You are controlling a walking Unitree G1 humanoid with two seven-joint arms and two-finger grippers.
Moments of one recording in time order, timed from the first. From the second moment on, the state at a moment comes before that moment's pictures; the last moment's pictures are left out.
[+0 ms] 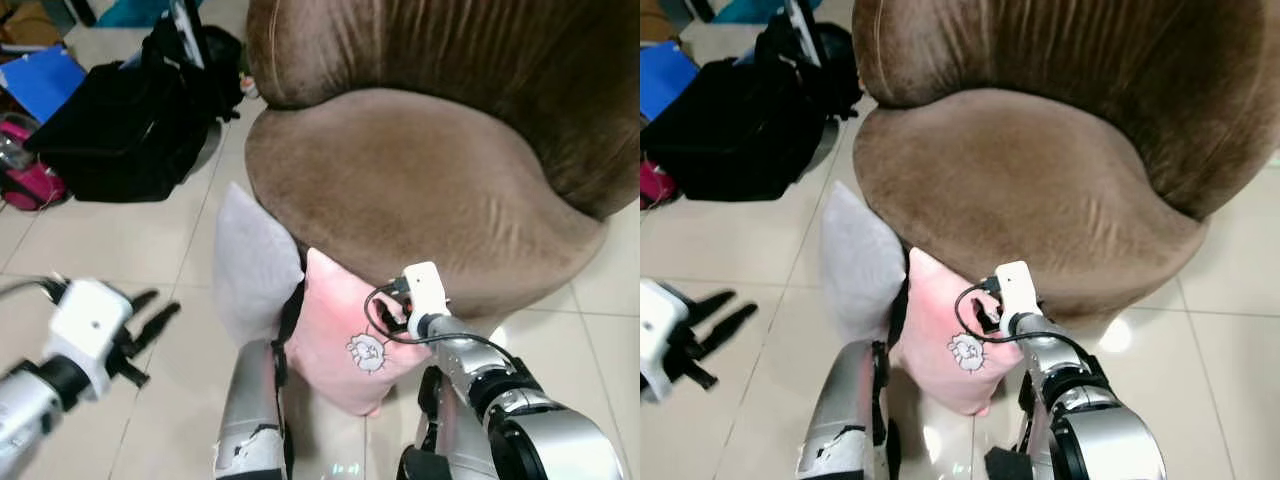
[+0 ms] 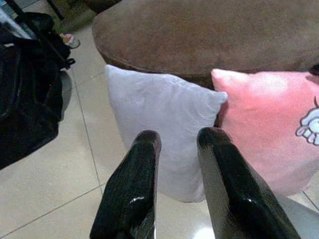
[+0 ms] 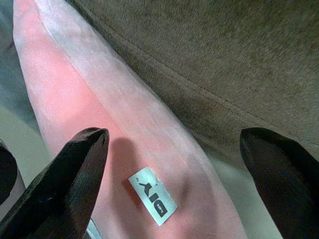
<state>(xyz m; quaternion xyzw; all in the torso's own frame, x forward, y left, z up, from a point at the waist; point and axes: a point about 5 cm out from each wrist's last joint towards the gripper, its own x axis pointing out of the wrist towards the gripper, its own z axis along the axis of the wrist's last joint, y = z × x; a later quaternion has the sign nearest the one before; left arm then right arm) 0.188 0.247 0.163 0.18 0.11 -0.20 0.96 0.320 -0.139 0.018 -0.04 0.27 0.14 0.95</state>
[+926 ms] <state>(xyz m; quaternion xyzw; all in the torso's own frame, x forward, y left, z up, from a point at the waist) 0.169 0.234 0.181 0.13 0.15 -0.27 0.94 0.306 -0.144 0.002 -0.15 0.31 0.18 0.92</state>
